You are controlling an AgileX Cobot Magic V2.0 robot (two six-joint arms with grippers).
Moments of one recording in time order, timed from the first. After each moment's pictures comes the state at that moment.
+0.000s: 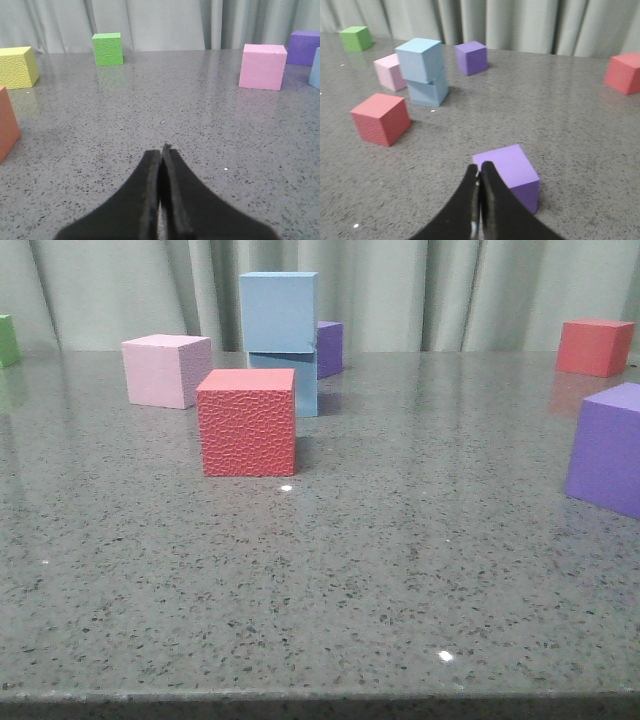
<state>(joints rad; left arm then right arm) 0.00 -0.01 0.01 0.11 0.16 -0.13 0.60 0.21 -0.50 -0.34 0.58 0.43</state>
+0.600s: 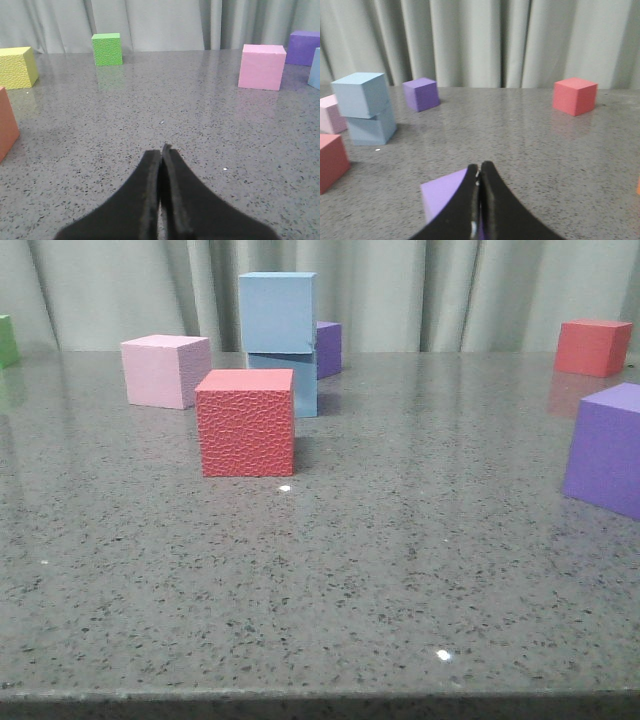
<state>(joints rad) 0.00 -0.01 0.01 0.11 0.16 -0.13 0.20 0.17 -0.20 0.00 0.11 0.09</state>
